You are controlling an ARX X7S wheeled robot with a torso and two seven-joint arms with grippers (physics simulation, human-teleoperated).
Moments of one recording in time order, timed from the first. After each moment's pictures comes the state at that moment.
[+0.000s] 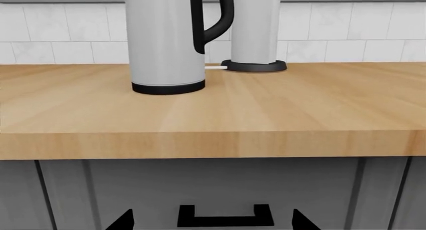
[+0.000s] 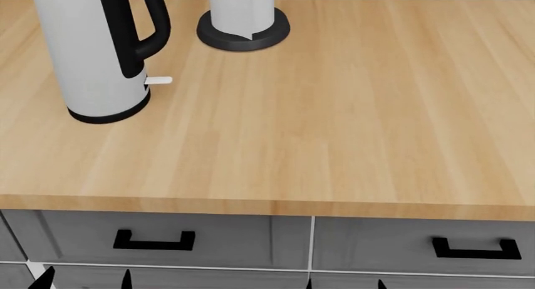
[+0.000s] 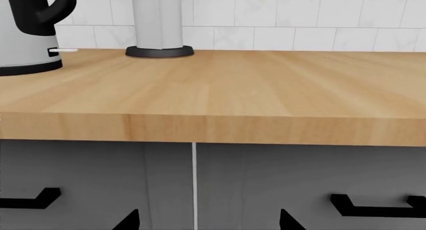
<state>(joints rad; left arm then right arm) 0.02 -0.10 0.10 0.03 -0.08 0.03 -0.09 0.00 0.09 -0.12 0.00 0.09 0.00 0.10</state>
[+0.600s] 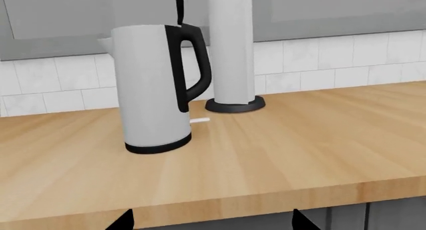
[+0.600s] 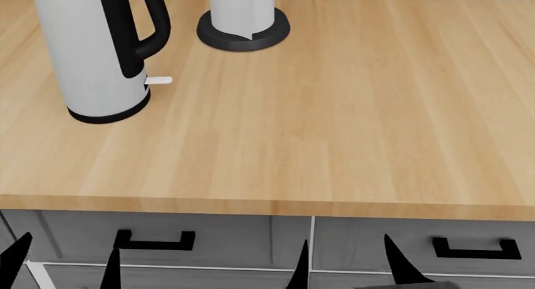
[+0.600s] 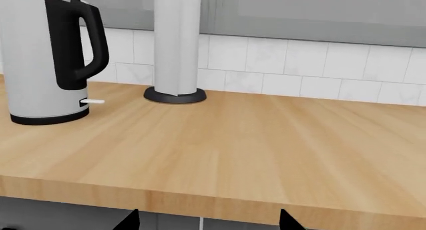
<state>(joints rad) 0.06 -0.20 0.14 0.57 -0.11 -0.37 -0.13 0.01 0.20 -0.15 -0.50 0.14 0.41 0.14</state>
